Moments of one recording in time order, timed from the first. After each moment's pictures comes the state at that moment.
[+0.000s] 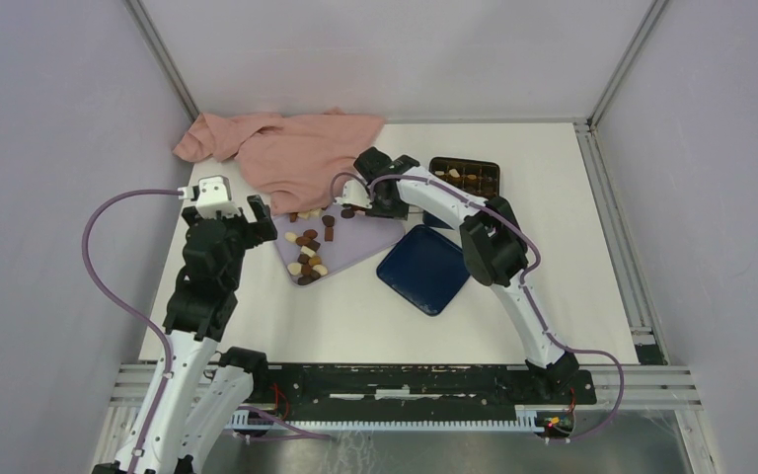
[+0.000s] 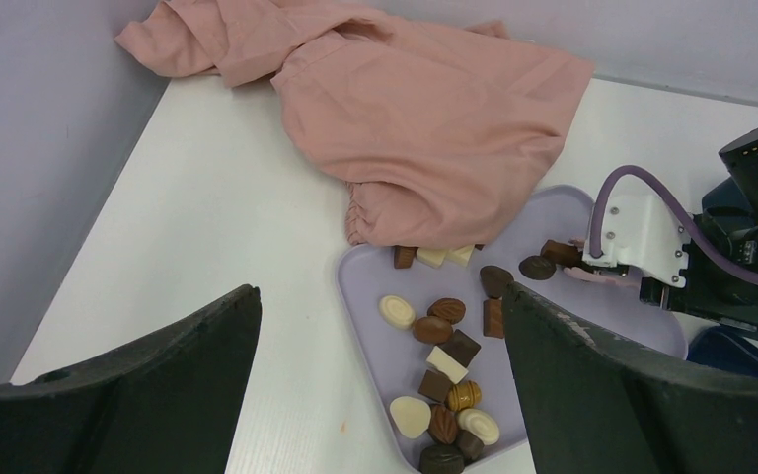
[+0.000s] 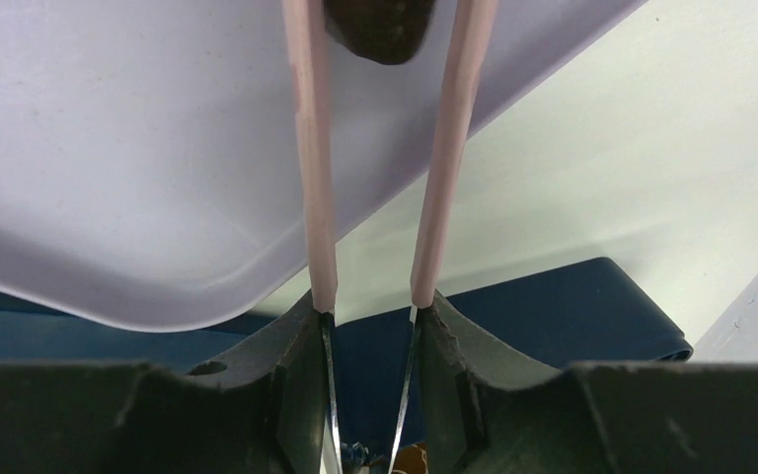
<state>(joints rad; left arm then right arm) -0.19 0.63 0.75 -0.31 -0.31 -0.15 0.71 2.40 2.11 -0.94 0.19 -0.79</state>
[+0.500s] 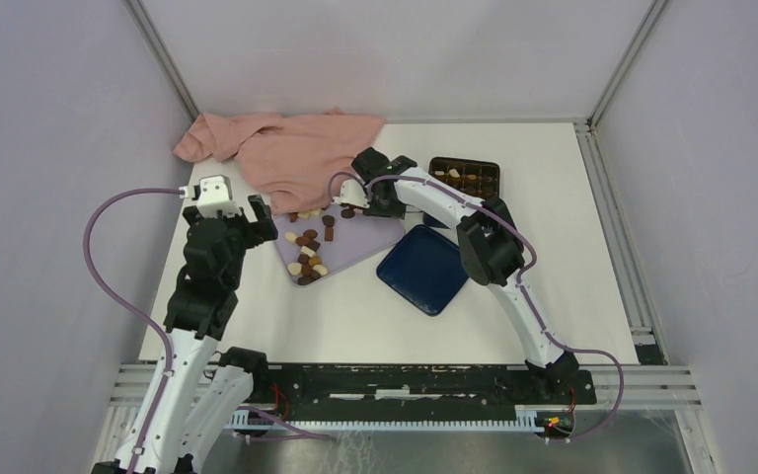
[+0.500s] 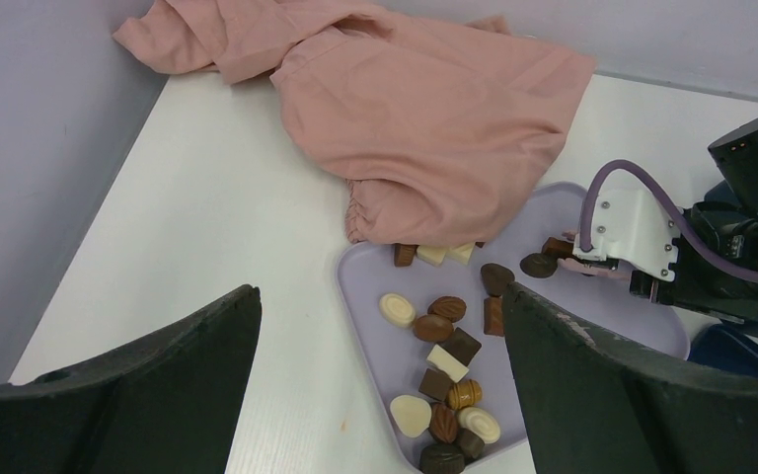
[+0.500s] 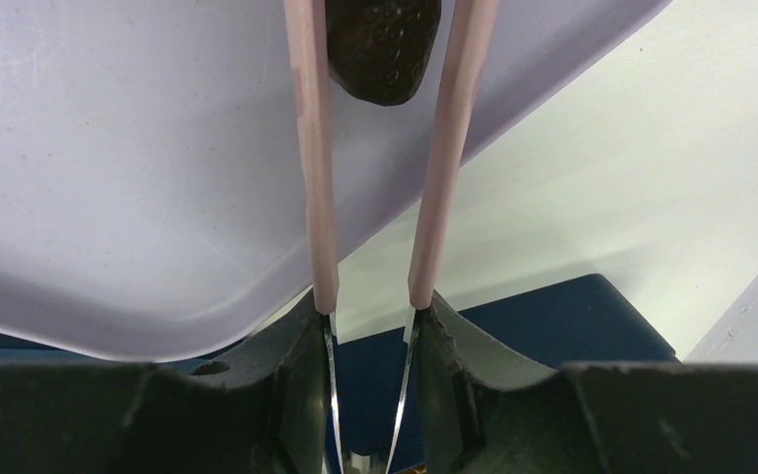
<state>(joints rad) -0.19 0.64 0.75 -0.31 -0.31 -0.15 0.71 2.43 2.14 -0.93 0.20 -0.79</state>
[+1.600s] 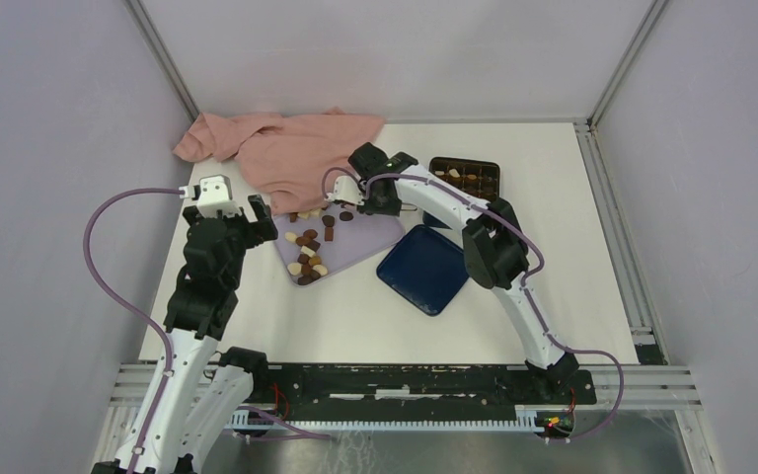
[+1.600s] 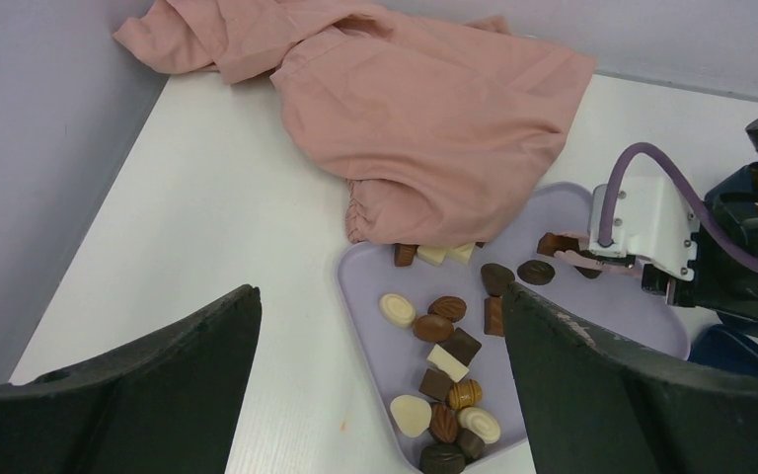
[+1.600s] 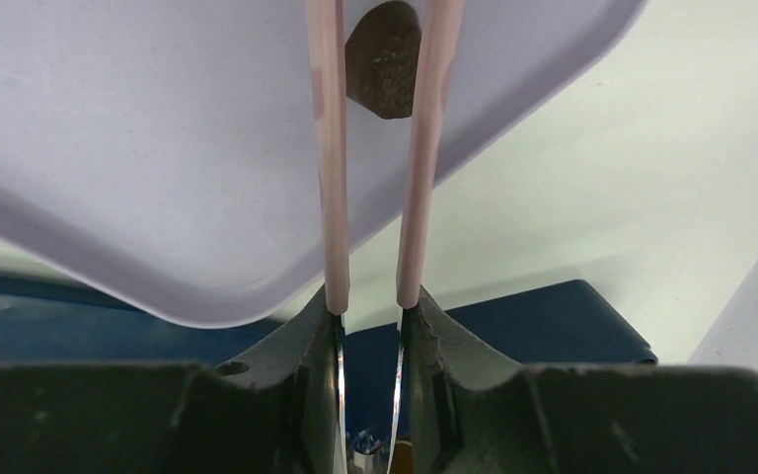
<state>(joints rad) -0.19 0.64 0.75 -0.31 -0.31 -0.15 0.73 2.39 2.14 -0.94 0.14 -0.78</state>
